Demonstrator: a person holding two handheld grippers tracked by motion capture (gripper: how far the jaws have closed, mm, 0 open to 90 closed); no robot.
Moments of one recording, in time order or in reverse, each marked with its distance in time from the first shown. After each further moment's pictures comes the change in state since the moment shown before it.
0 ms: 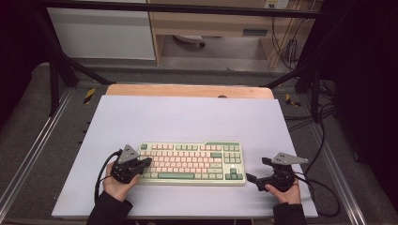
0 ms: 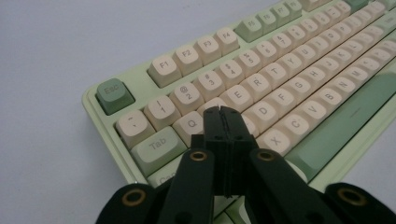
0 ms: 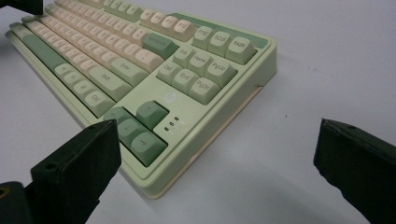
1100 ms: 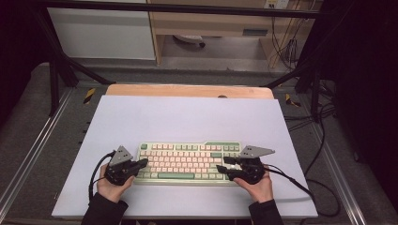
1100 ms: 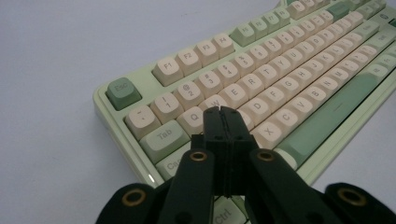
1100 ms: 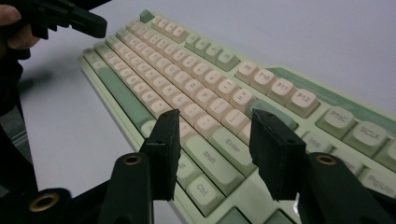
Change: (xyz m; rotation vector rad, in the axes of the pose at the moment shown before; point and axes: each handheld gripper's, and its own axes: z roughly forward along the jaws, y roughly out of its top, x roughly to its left) left arm 0.006 -0.005 -0.014 -0.029 -0.029 0.003; right arm 0.069 0.053 0.050 0.009 0.133 -0.064
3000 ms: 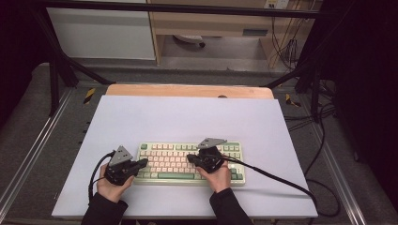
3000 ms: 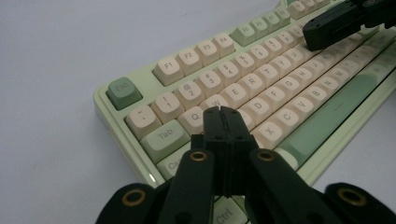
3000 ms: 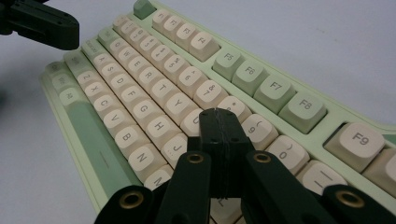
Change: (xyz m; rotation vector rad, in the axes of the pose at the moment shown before) left arm 0.001 -0.001 0.000 -0.003 0.000 -0.002; right arm 0.031 0.030 0.109 0.096 -0.022 0.001
